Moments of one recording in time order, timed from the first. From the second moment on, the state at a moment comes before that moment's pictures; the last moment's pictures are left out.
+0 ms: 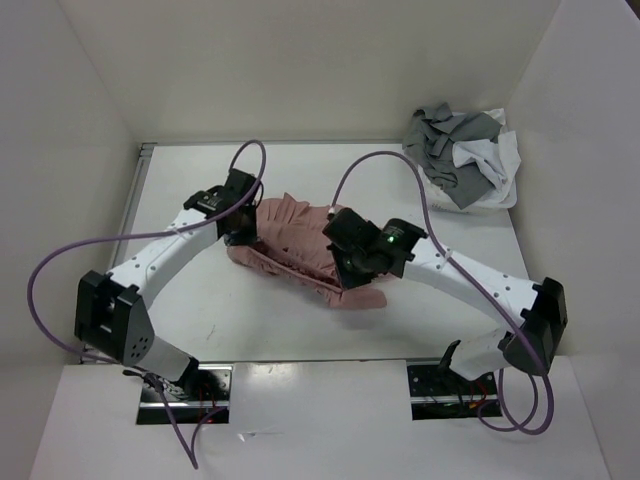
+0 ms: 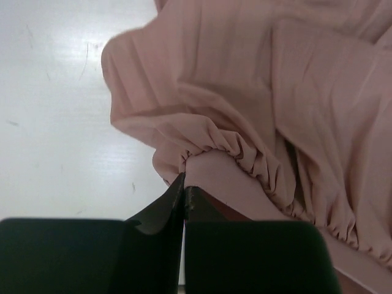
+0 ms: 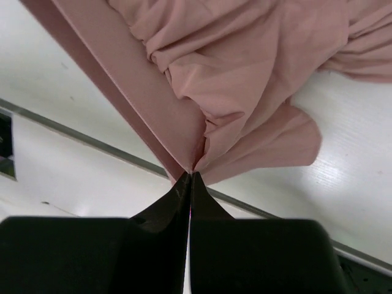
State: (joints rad) left arm -0.42 1.46 1.22 -0.84 -0.19 -0.47; right arm 0.94 1.40 1.28 -0.99 0.11 0.60
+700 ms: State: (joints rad) left arm -0.40 1.92 1.69 -0.79 -0.25 -0.42; right arm 0.53 1.65 1.57 -0.96 0.13 0.39
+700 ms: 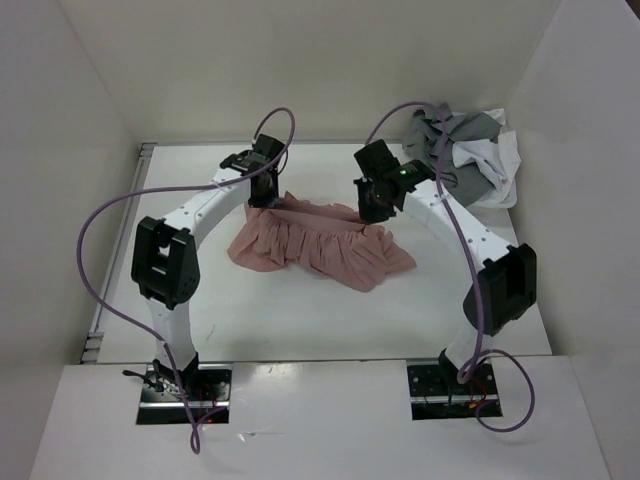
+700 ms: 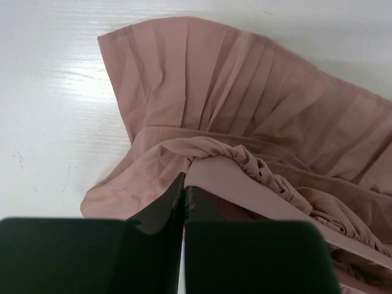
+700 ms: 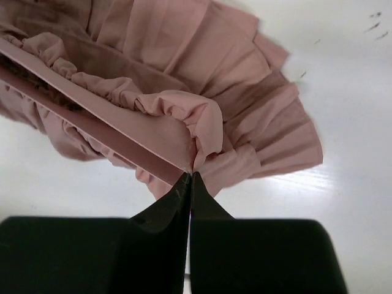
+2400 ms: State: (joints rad) left arm -0.31 2.65 2.91 -0.84 -0.13 -0.43; right arm 0.23 2.32 2.37 -0.79 0.13 0.31
